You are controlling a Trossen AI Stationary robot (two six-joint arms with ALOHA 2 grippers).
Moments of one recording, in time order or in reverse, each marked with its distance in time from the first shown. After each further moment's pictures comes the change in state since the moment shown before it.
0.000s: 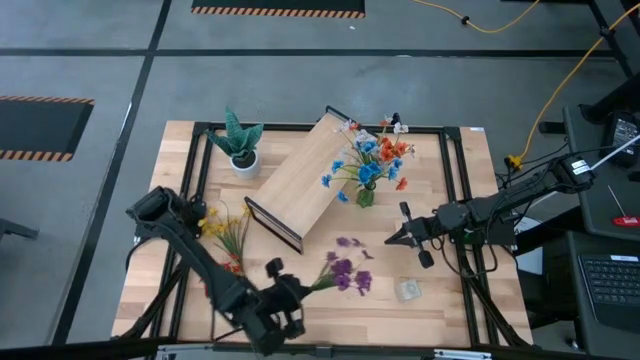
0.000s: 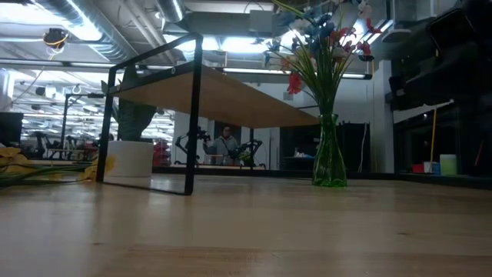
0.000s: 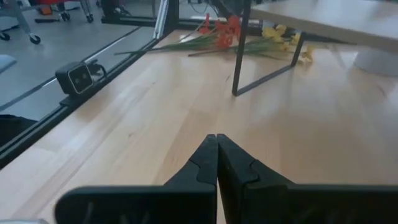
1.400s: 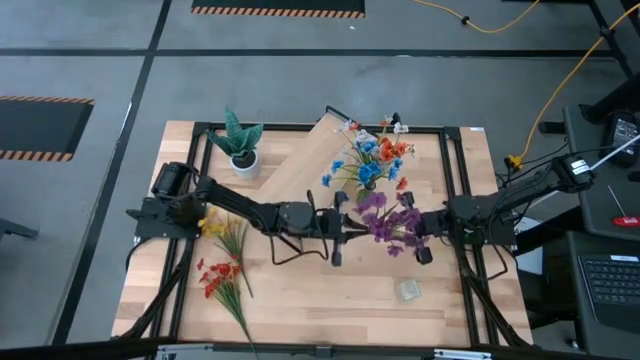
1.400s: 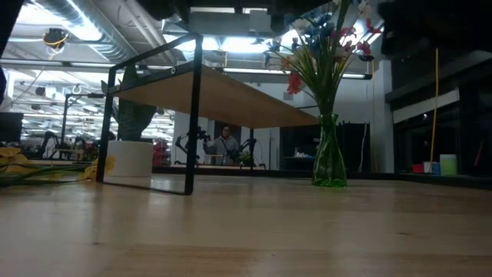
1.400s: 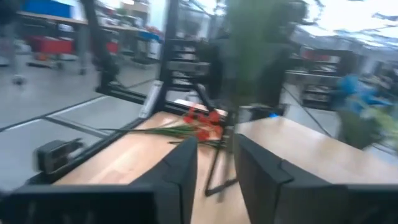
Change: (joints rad) left arm 0.560 -0.023 -0.447 1.493 0.615 1.091; right arm 0.000 0.006 0.094 0.227 0.045 -0.206
